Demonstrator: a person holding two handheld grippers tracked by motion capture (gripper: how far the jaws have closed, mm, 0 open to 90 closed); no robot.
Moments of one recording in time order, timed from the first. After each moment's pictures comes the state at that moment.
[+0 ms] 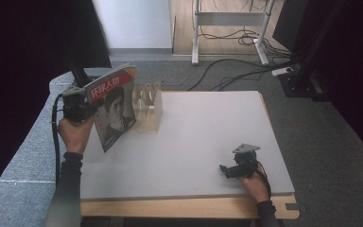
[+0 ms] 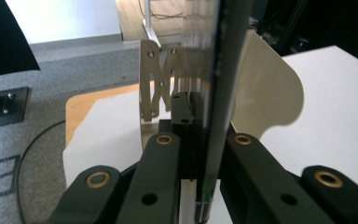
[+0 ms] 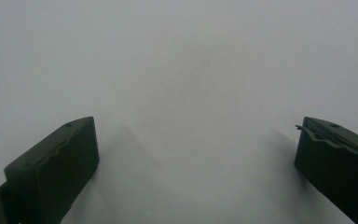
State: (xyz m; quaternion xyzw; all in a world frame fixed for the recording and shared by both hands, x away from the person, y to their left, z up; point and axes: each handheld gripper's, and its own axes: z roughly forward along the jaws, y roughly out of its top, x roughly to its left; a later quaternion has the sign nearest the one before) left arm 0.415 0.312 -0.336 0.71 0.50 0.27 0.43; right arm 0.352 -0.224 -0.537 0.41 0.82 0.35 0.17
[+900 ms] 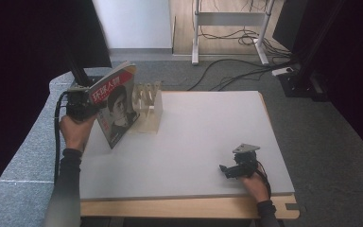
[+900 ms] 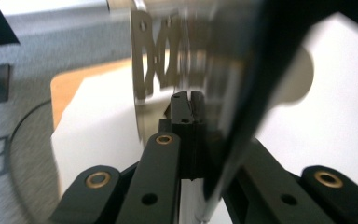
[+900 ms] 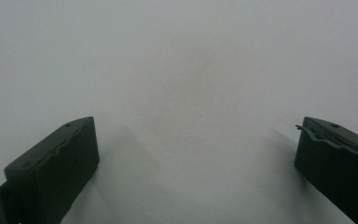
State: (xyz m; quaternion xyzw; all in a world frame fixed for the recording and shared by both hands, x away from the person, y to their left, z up) left arm 0.429 0.317 -0.343 0.73 0.50 0.21 0.40; right arm 0.352 -0.224 -0.537 0.41 0.82 0.35 0.17
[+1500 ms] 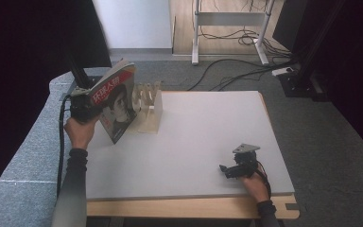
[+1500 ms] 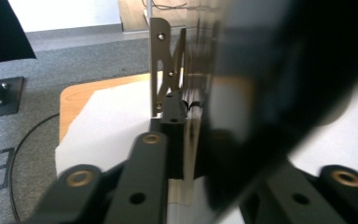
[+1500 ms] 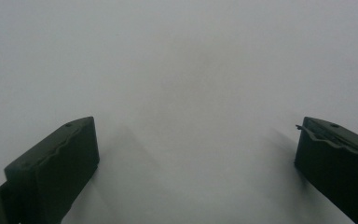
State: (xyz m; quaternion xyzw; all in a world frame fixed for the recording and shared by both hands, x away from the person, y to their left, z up) left arm 0.440 0.323 -0.366 0.71 0.51 0.24 0.41; right arm 0.352 -0.224 -0.537 0.41 0.82 0.35 0.17
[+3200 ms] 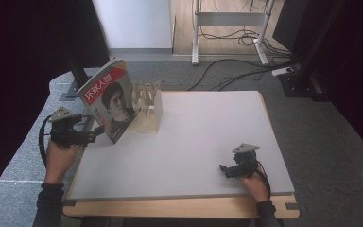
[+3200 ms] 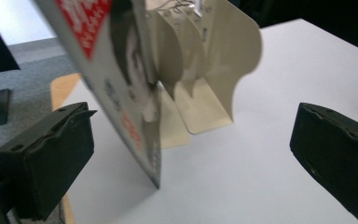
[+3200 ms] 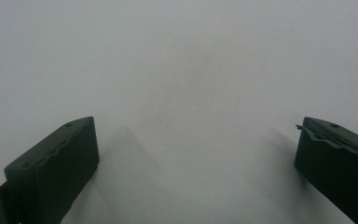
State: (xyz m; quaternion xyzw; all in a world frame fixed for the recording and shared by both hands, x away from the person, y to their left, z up) left arm 0.342 0.327 -0.352 0.75 0.45 0.24 0.42; right arm 0.353 -0.224 -0.536 0.41 0.82 0.35 0.17
